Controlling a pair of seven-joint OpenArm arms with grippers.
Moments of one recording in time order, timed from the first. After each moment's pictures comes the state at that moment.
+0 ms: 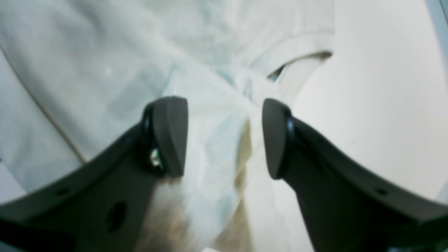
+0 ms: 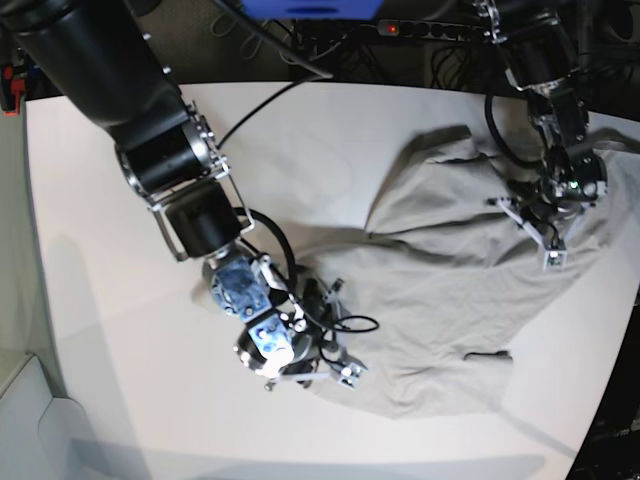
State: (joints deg) left arm -2.4 -9.0 -25.2 80.6 -1.7 -23.1 48.6; right arm 40.2 -5.3 -25.3 46.5 -10.4 30.0 -41.6
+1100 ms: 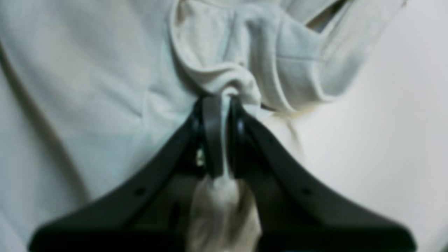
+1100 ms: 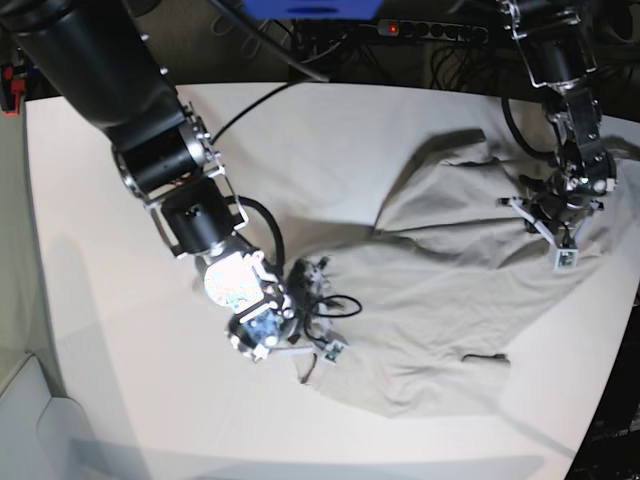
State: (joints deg) left arm -1.8 -13.8 -22.2 72.7 -4.7 -22.9 41.7; right arm 40.2 -3.8 -25.3 39.4 -9.1 30.1 -43.2
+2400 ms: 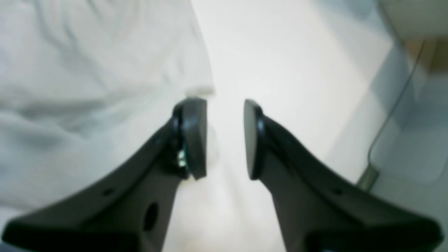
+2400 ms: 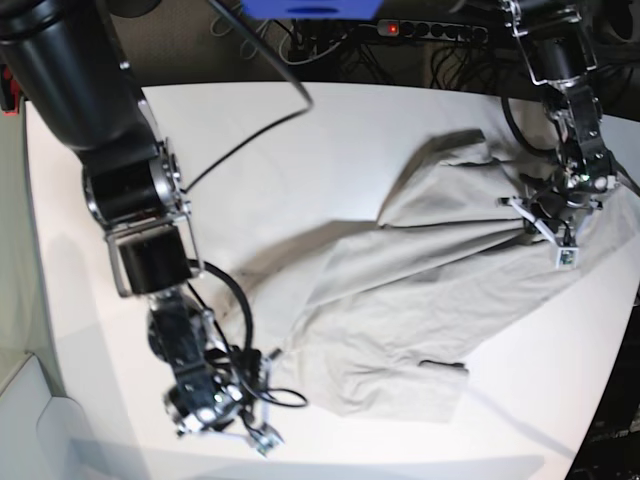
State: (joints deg) left arm -1.1 -14.3 -22.1 72.7 -6.3 -23.2 40.6; right arm 44.0 2.6 -16.7 55.8 -9.8 24.9 -57.6
